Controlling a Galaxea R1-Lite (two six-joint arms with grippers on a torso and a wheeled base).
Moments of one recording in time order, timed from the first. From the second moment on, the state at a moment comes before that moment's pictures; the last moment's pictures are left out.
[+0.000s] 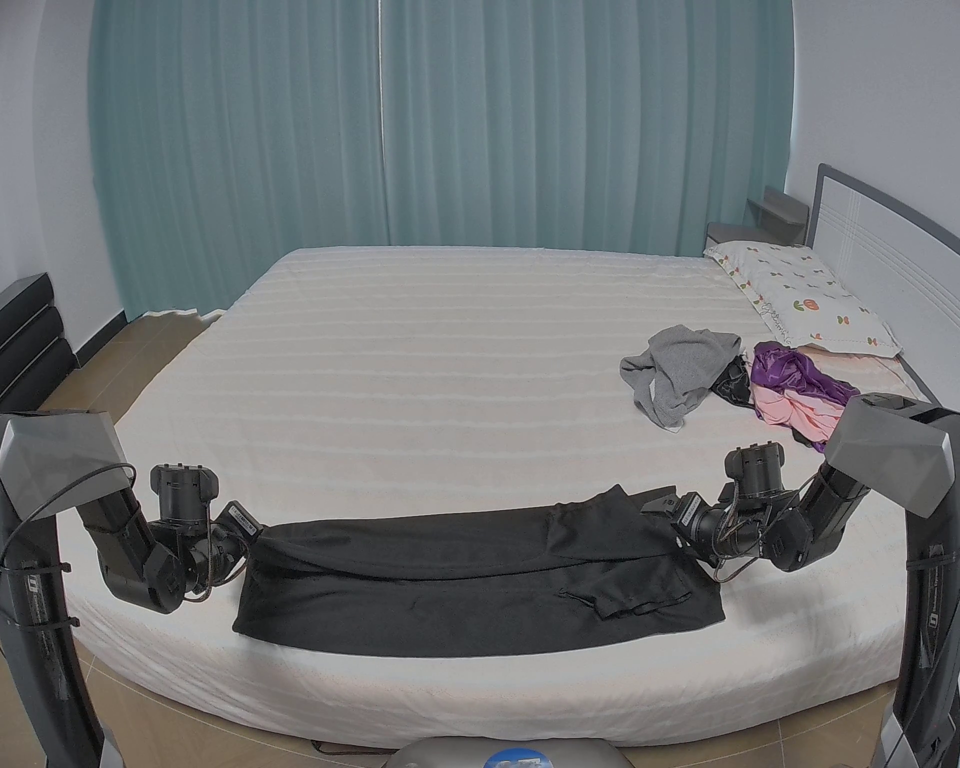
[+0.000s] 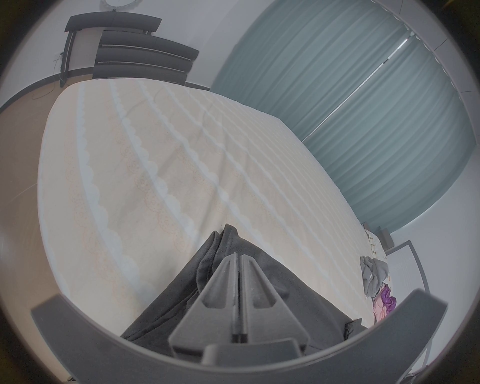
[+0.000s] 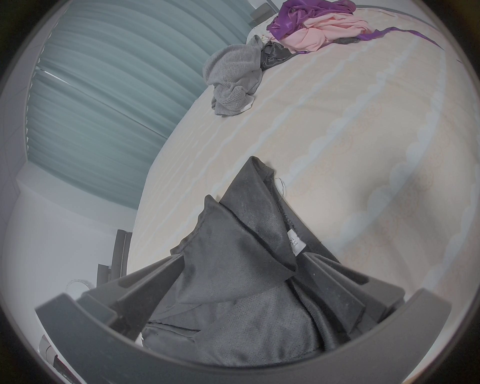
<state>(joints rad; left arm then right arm) 0.00 2.25 -0.63 -0.98 0.07 -0.86 0.17 2.39 -0.93 -0.75 0.21 0.83</state>
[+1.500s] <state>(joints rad) 0.01 2.24 -0.68 -1.02 0.07 -0.96 0.16 2.39 -1.02 -0.81 0.21 0.93</state>
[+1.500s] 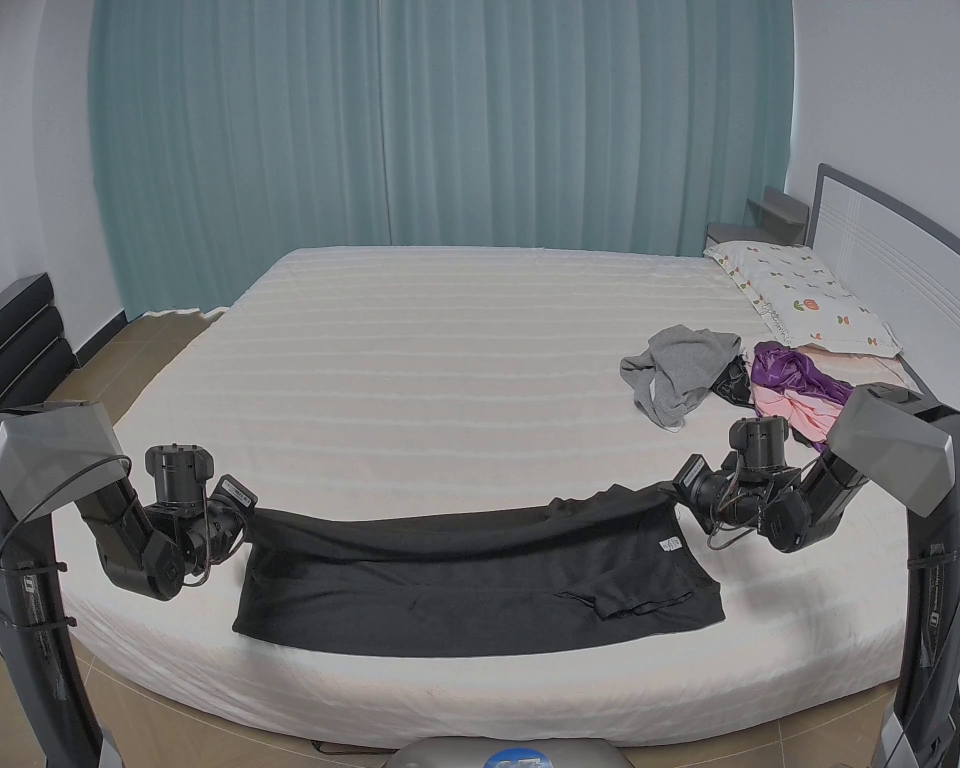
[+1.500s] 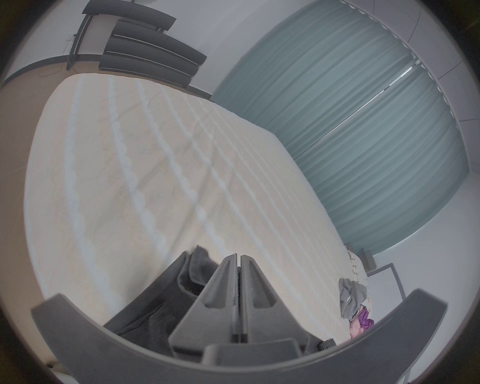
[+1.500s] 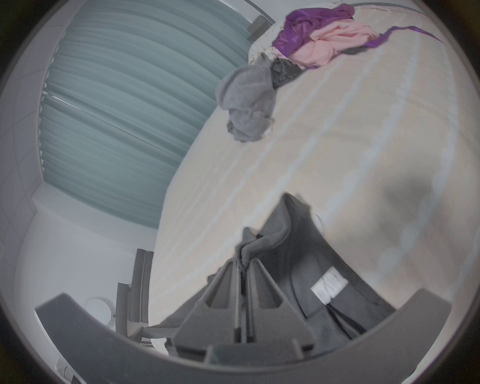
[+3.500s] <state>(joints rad) 0.06 2.31 -0.83 -1.17 0.03 -0.97 0.15 2.47 -1.17 -0.89 0.15 0.90</state>
